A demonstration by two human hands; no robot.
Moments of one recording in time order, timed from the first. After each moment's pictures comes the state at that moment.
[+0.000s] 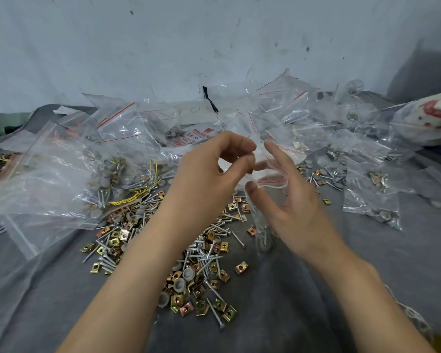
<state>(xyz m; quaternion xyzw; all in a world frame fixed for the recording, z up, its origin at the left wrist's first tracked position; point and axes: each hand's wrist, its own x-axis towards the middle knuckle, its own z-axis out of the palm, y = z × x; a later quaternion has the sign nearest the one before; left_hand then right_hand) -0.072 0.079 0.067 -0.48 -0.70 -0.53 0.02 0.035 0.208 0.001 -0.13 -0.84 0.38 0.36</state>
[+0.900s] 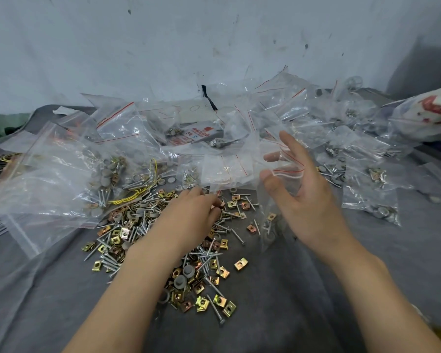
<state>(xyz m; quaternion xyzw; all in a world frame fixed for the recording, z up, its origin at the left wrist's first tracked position) -0.104 0.067 0.006 -0.46 -0.88 -0.09 -0.03 0.044 0.217 0.008 -0.15 -0.82 0.40 0.37</state>
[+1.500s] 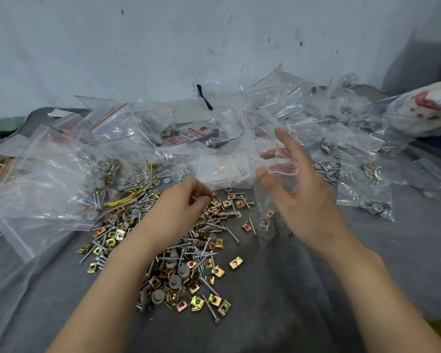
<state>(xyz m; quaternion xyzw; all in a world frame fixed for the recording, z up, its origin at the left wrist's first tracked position) -0.113 0.059 0.011 -0.42 -0.84 -0.34 -0.08 0.050 0.218 0.012 -0.15 -0.82 0.40 0.37</state>
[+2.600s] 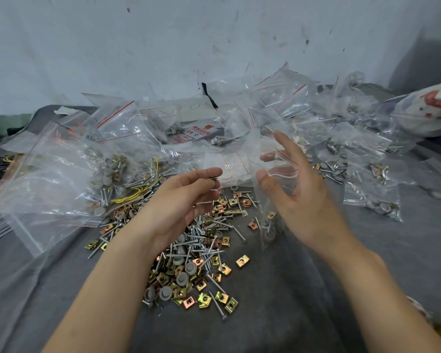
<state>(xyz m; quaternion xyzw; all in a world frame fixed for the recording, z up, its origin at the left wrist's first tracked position) -0.113 0.058 0.019 -0.25 -0.59 -0.68 -0.36 0.043 0.213 0.007 -0.14 -0.83 0.40 0.36</state>
